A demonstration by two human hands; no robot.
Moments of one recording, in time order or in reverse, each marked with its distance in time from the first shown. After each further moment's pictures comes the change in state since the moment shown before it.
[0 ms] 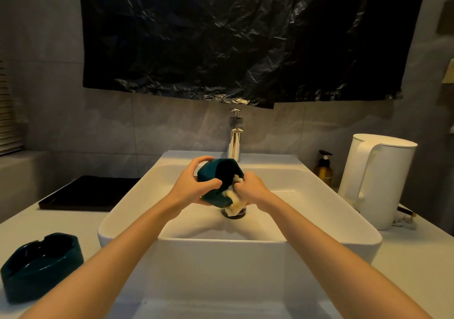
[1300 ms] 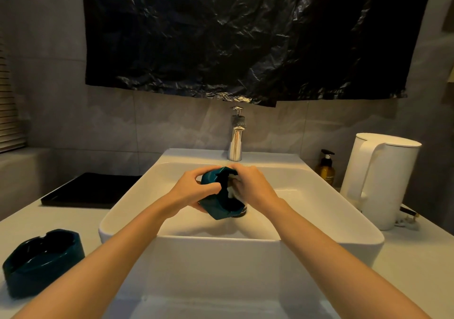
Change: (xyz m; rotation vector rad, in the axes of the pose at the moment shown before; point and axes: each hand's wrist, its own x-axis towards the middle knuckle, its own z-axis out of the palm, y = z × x) left_hand -0.004 -0.005 -0.004 0.136 -0.078 -0.049; right_hand -0.010 0.003 -0.006 -0.338 0.178 -0.527
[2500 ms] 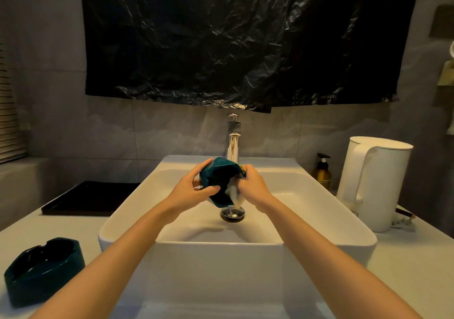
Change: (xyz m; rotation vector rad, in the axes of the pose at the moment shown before) left_hand -0.001 0.006 0.001 -0.040 0.030 0.084; right_hand 0.005 0.001 -0.002 0.544 0.011 0.403
